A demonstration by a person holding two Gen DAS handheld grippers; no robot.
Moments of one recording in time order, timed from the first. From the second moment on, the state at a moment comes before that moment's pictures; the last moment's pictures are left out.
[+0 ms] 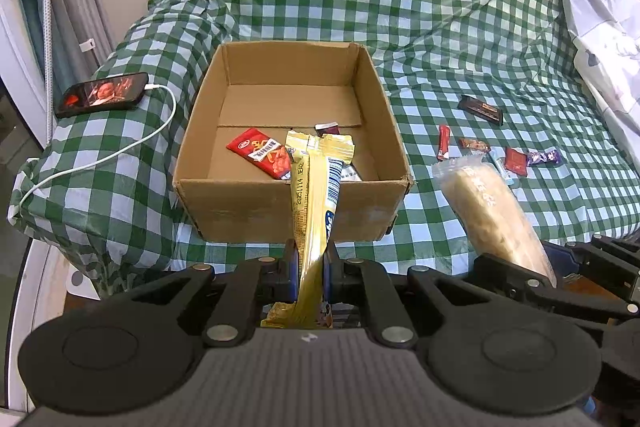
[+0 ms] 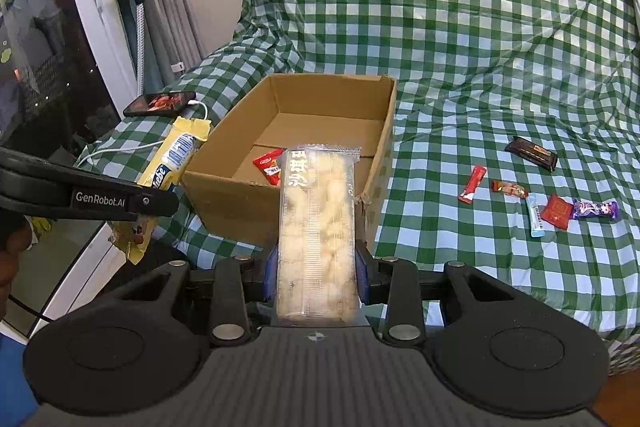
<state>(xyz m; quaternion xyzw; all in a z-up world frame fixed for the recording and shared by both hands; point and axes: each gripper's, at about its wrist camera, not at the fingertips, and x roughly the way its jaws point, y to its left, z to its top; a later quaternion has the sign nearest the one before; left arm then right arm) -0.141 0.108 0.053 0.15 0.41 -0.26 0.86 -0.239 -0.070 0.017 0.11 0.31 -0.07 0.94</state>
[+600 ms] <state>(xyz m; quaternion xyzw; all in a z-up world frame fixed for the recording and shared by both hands) -0.122 0.104 0.043 0.15 0.43 -0.26 0.85 -0.219 -0.069 0.011 0.11 0.33 -0.08 0.93</state>
